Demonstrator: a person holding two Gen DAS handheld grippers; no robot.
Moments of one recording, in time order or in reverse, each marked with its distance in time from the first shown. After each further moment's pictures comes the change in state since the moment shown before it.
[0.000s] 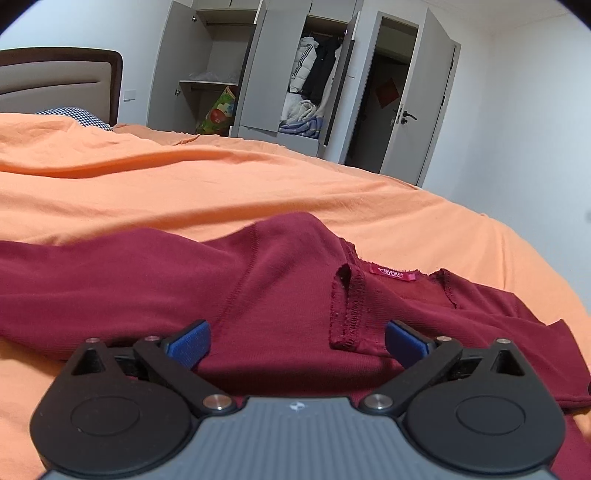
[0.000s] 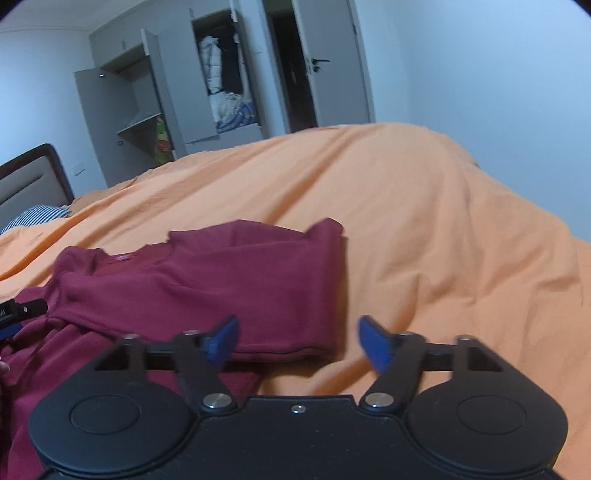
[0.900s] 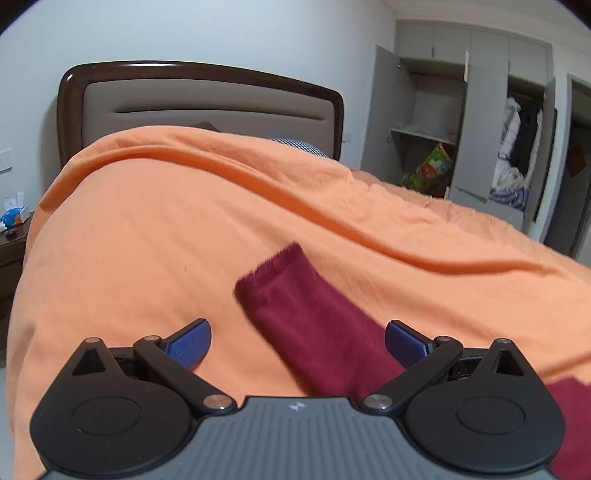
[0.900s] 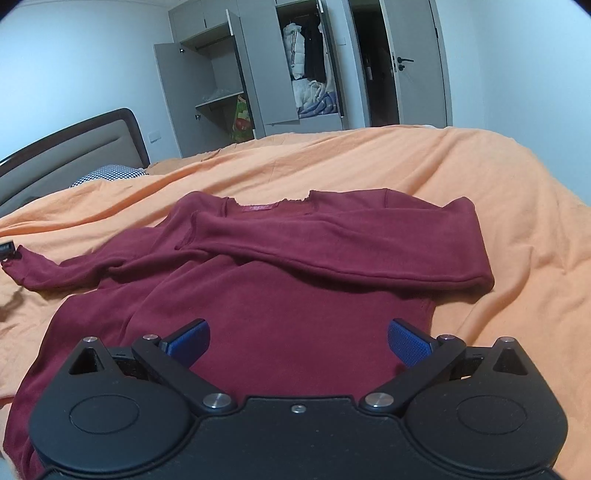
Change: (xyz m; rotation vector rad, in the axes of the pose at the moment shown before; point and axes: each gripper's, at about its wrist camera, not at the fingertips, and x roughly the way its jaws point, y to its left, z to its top) left arm -0.094 0.285 0.058 -0.258 -0.159 0.616; right arm -0.049 0.104 -0.044 -0.126 0.035 0.197
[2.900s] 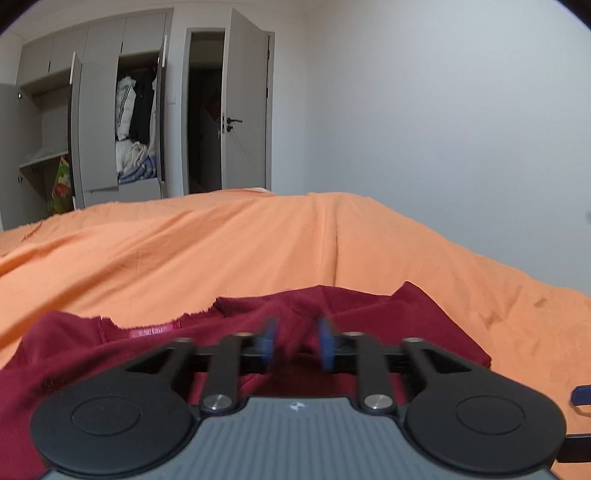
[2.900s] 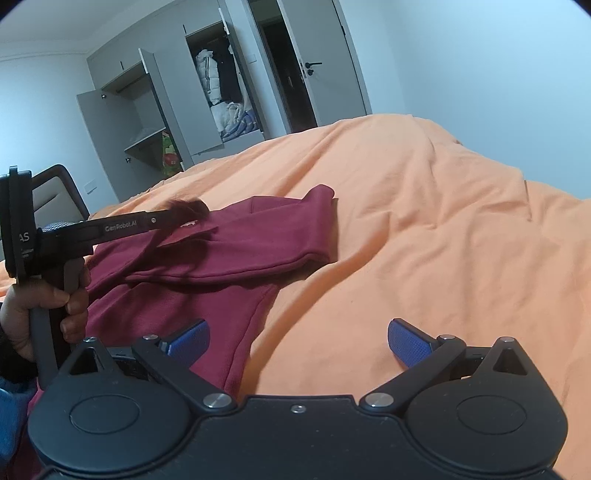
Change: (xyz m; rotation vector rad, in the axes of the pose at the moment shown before) left arm -0.158 -0.364 -0.188 0.619 0.028 -1.028; right arm -0.050 -0.098 -0.030 0.220 -0.060 -0.149
